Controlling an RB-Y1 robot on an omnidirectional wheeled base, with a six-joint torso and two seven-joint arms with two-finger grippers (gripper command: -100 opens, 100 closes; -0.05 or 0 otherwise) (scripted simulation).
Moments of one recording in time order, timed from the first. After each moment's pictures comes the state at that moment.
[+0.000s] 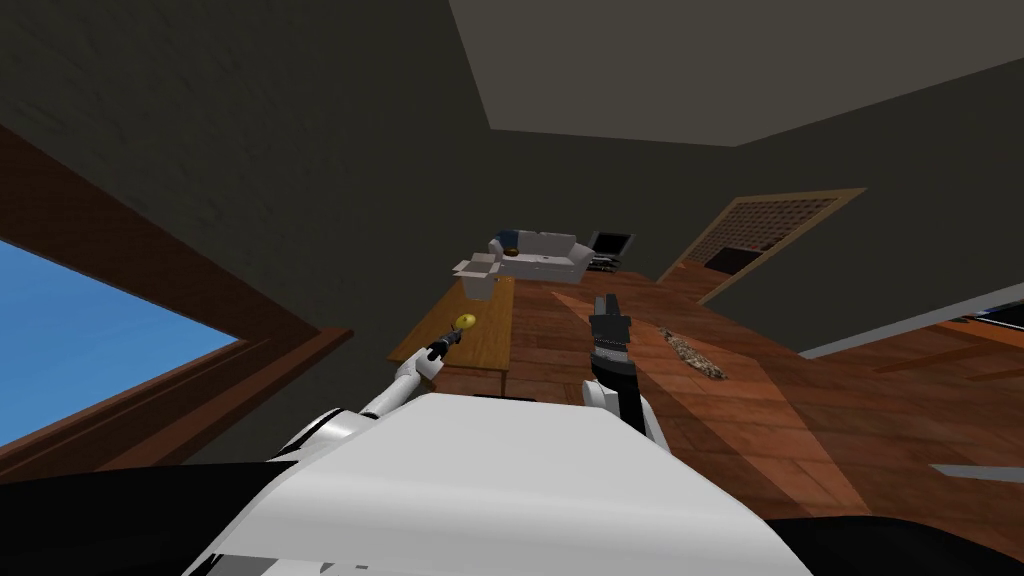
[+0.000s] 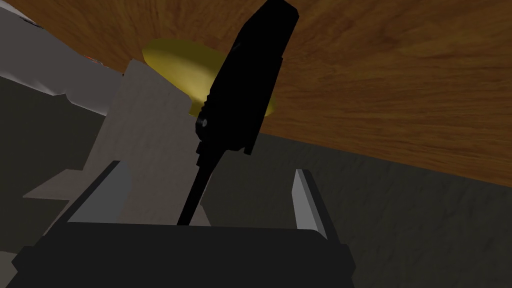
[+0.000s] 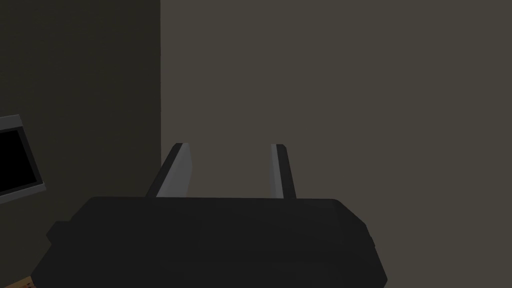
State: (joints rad) left arm -0.14 0.38 -0.13 -0.89 -0.30 -0.01 -0.42; right arm 0.47 -0.03 -0.03 -2.26 0.10 -0.48 -0.06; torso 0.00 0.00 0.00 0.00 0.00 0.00
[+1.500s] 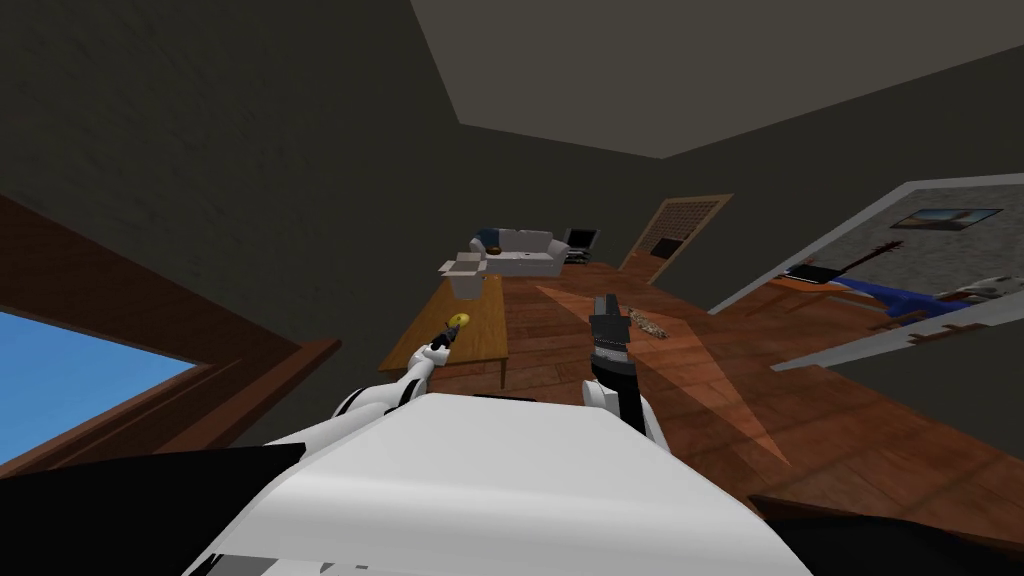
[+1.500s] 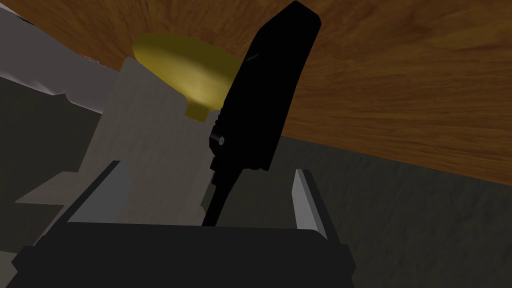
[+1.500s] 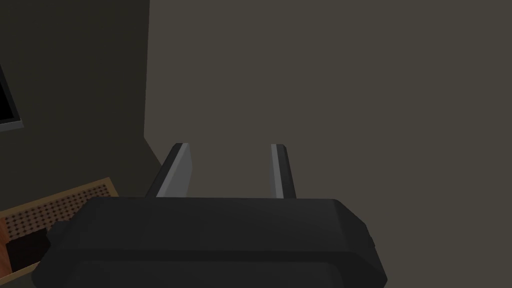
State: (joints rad) left arm -0.37 0.22 0.33 -0.55 -0.32 -0.10 -0.76; right arm 0.47 -0.03 -0.03 -2.26 0.10 -0.48 -0.06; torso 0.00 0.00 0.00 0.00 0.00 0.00
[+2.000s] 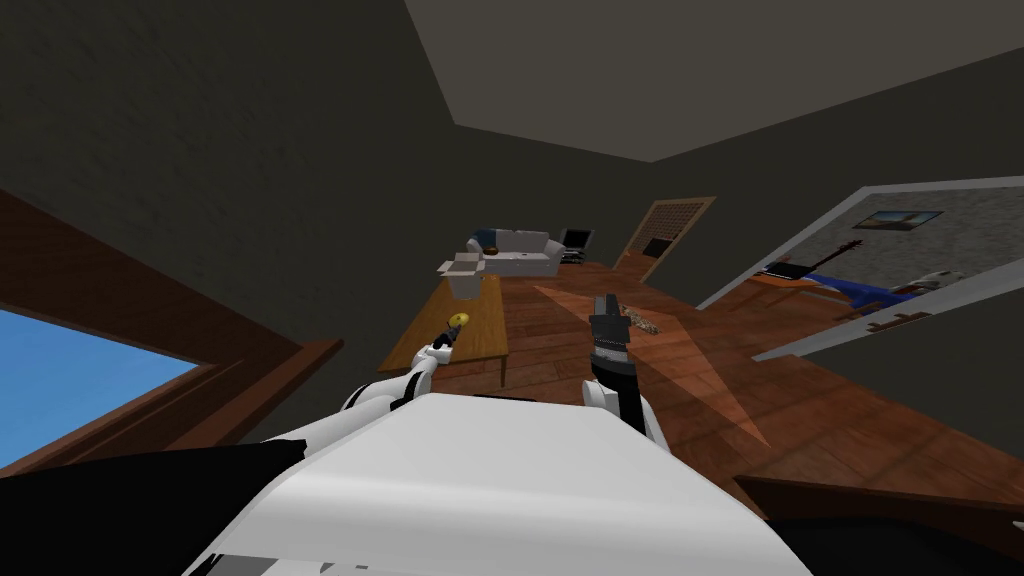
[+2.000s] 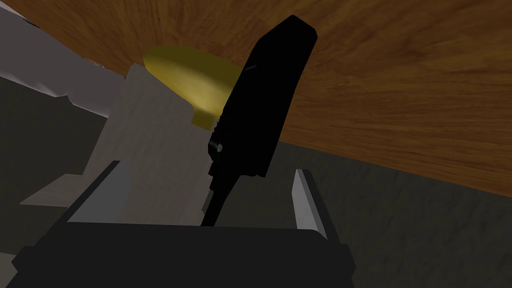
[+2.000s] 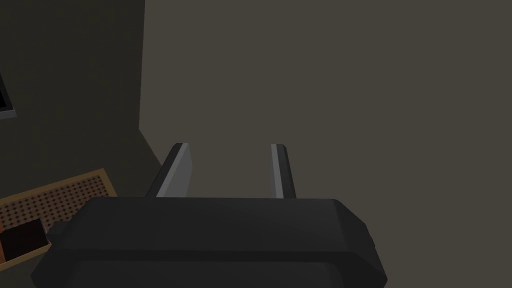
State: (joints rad) left arm -0.42 0.19 0.43 -0.47 -0.33 -0.12 -0.82; right arm 0.47 -0.03 -0.03 -2.26 0.10 -0.48 -0.06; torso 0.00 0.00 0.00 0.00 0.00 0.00
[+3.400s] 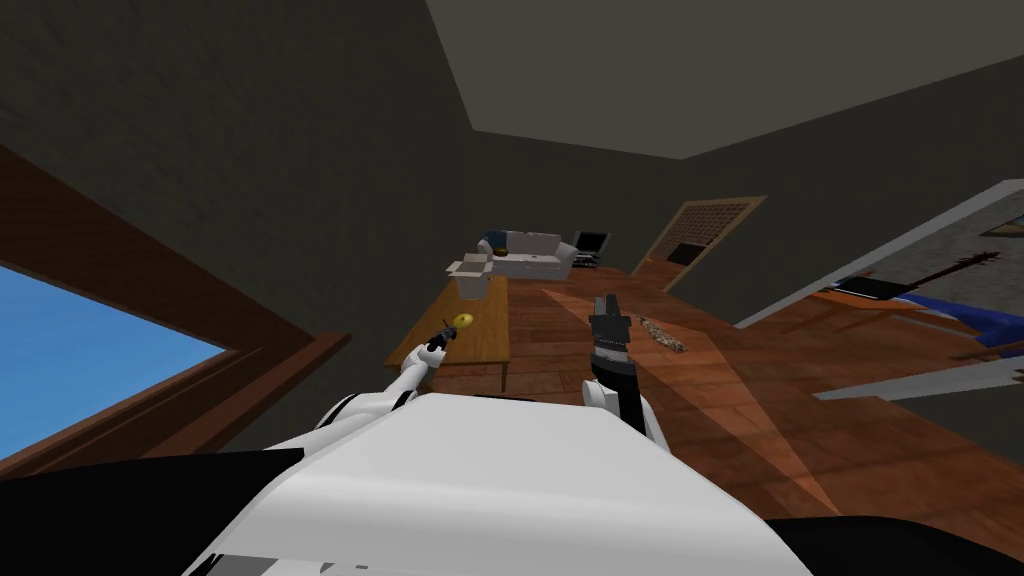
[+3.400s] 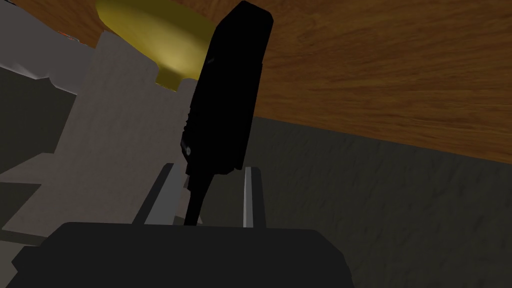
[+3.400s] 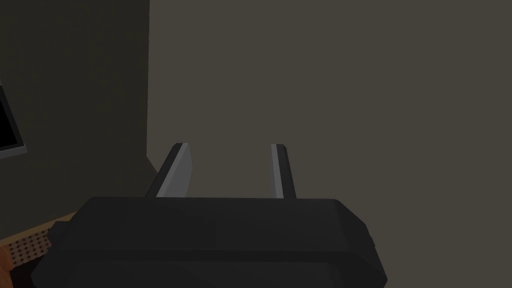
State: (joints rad) left arm -0.30 0.27 0.20 -0.67 -0.31 -0.07 -0.65; right arm 0.47 -0.03 -0.03 -2.26 0.10 -0.48 -0.06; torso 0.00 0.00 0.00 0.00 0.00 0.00
